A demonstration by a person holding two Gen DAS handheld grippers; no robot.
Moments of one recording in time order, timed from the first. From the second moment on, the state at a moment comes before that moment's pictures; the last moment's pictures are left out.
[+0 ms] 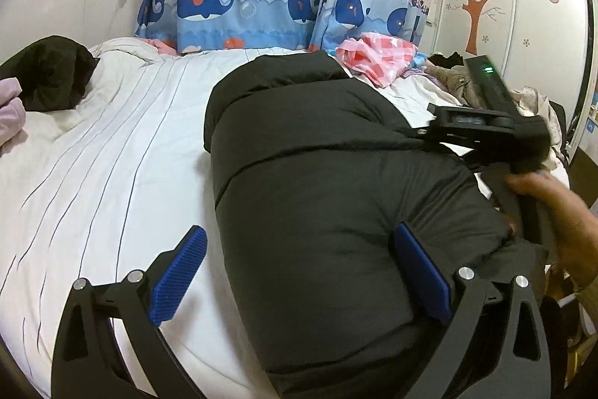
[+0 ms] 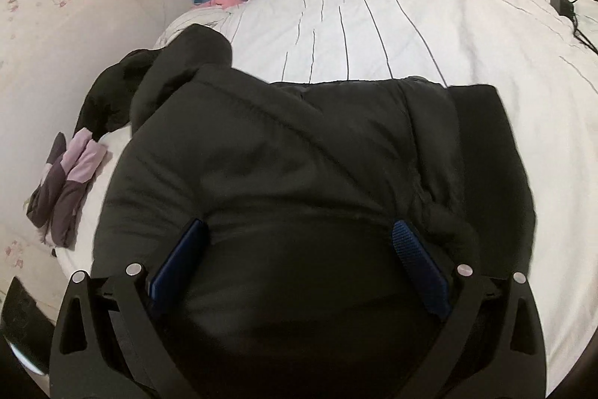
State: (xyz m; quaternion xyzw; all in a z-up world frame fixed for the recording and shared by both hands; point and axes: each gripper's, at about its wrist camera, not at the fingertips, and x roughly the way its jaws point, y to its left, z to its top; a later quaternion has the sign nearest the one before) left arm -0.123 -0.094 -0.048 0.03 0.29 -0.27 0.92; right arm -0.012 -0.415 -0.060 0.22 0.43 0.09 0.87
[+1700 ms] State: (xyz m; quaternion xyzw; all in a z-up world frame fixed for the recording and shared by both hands) left arm -0.076 0.079 -0.017 -0.12 0.37 -0.20 0.90; right arm -0.018 -0.243 0.018 0.16 0.32 0.26 0.90
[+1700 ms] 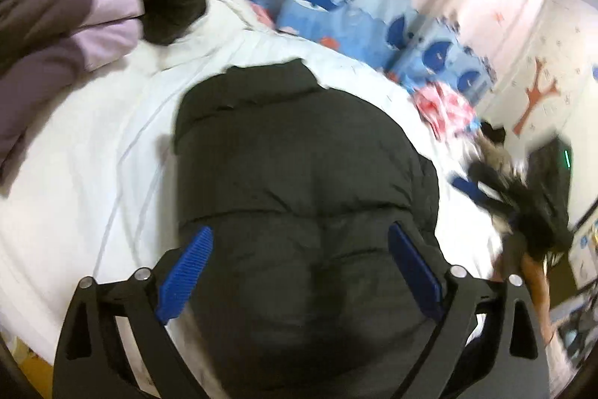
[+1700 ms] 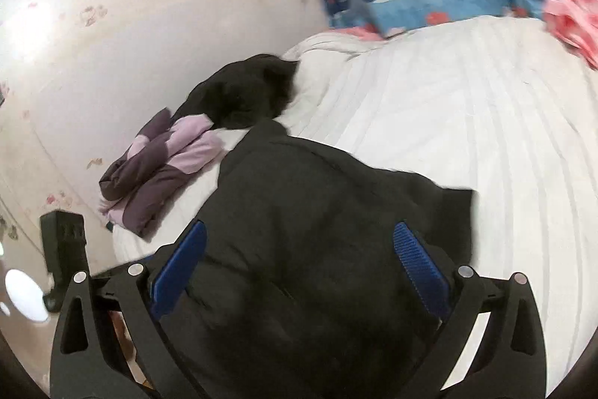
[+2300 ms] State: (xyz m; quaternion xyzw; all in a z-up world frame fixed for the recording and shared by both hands) left arm -0.181 0.042 -0.018 -0.08 0.35 -0.13 0.92; right arm -0.188 -0.237 -0.024 0.07 0.39 0.13 0.91
